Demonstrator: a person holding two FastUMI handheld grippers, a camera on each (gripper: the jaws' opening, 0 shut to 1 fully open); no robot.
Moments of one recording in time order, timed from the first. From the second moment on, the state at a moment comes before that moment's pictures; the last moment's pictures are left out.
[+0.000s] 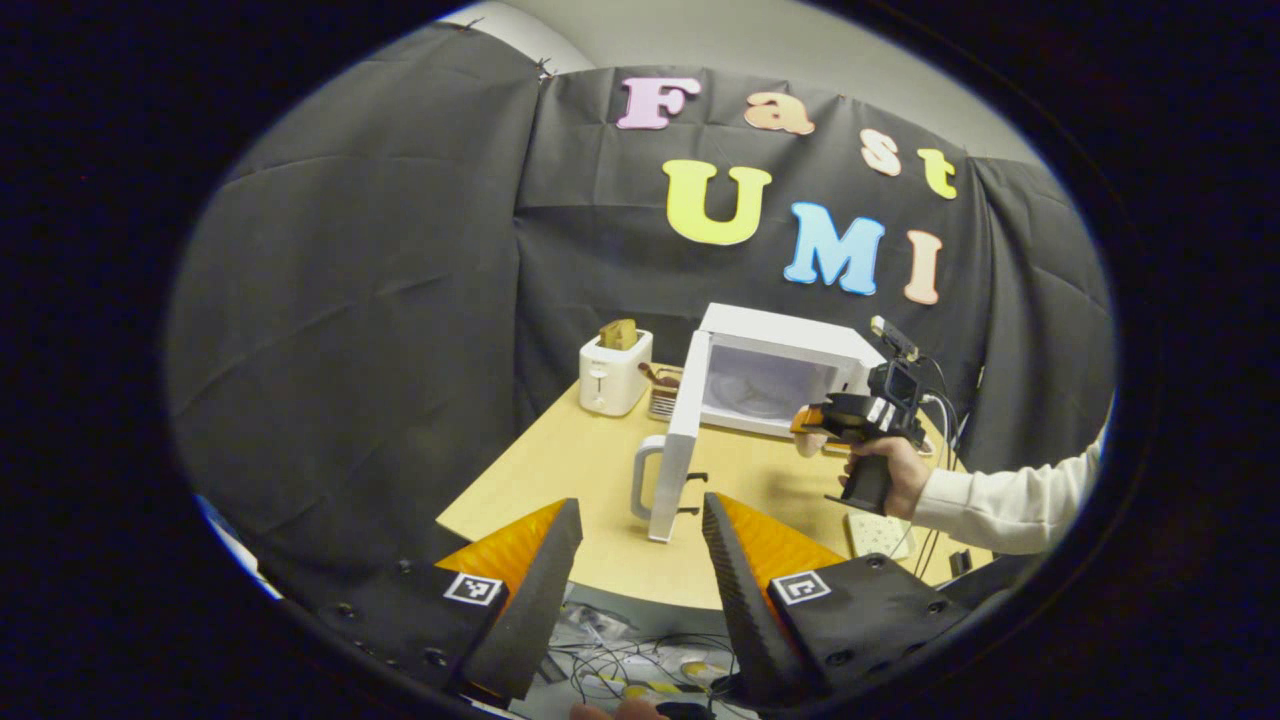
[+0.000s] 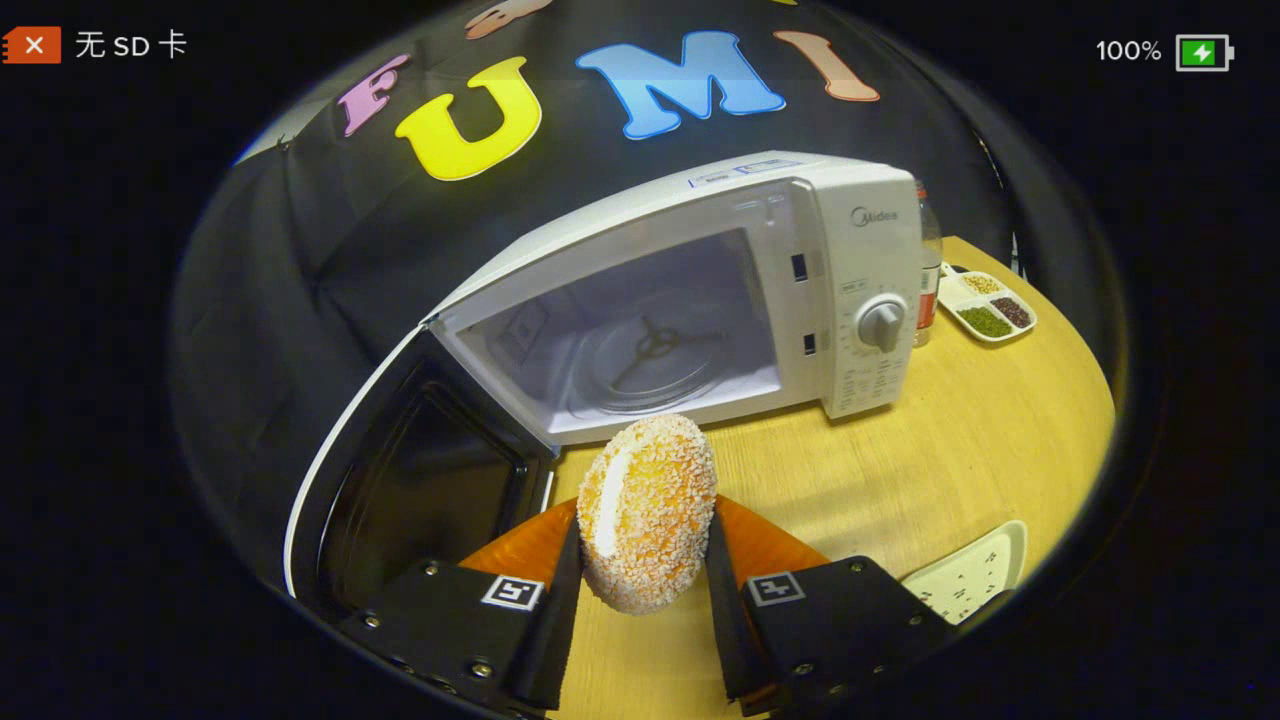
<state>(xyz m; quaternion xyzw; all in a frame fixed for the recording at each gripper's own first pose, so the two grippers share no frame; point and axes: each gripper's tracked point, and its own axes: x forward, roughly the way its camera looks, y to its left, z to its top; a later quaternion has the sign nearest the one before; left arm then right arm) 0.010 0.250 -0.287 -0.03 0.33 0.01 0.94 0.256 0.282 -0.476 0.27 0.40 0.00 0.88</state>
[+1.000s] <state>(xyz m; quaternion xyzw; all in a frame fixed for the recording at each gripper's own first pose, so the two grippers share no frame) -0.002 0.220 -0.315 -0.02 0.42 0.12 0.90 0.438 0.294 -0.552 0.38 0.24 -0.08 0.89</state>
